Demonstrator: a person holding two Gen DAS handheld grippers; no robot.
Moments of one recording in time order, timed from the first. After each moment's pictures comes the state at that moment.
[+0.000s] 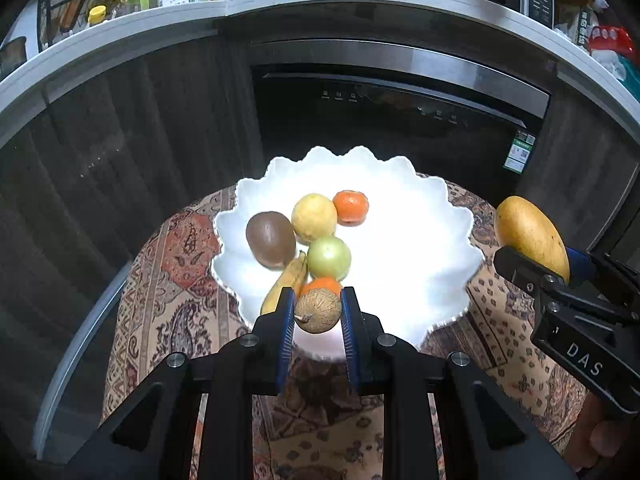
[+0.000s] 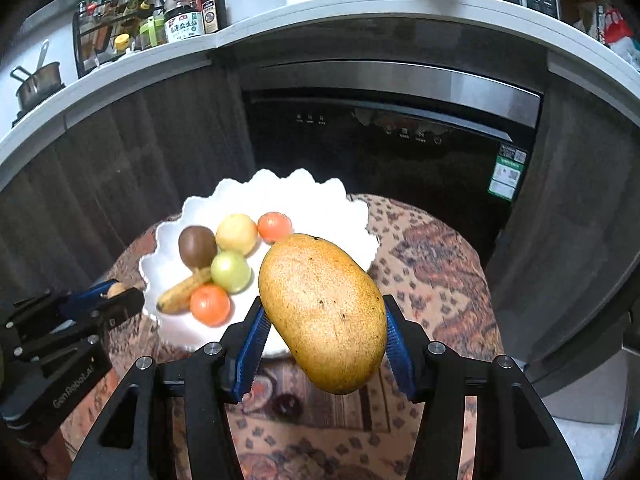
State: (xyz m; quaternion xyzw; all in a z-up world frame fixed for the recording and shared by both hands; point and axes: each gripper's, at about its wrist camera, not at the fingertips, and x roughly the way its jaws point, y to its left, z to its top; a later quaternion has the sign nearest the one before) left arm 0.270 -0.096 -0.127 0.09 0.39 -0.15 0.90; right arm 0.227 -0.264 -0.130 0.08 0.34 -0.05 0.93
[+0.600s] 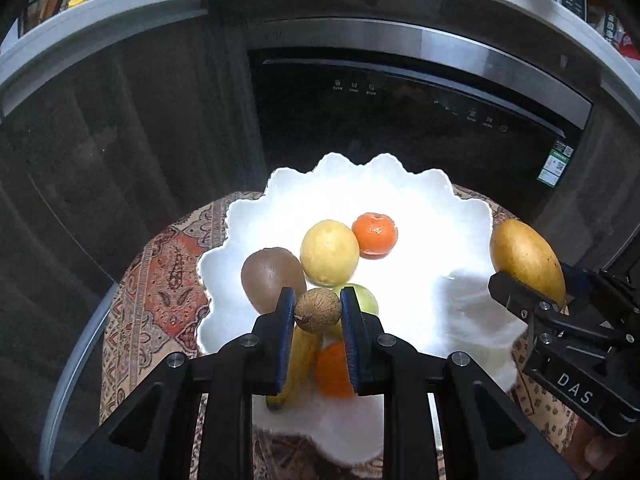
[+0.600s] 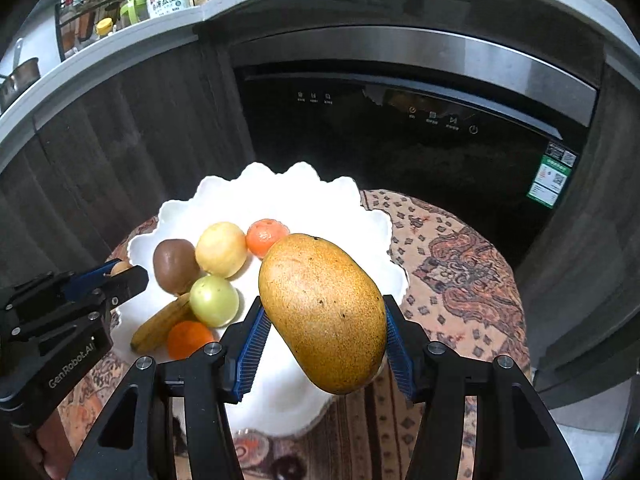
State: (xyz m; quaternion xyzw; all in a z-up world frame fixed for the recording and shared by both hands) left arm 0.350 -0.112 -0.150 0.09 0.42 -0.15 0.89; right arm 0.308 -0.274 -0.154 0.08 0.39 -0.04 0.92
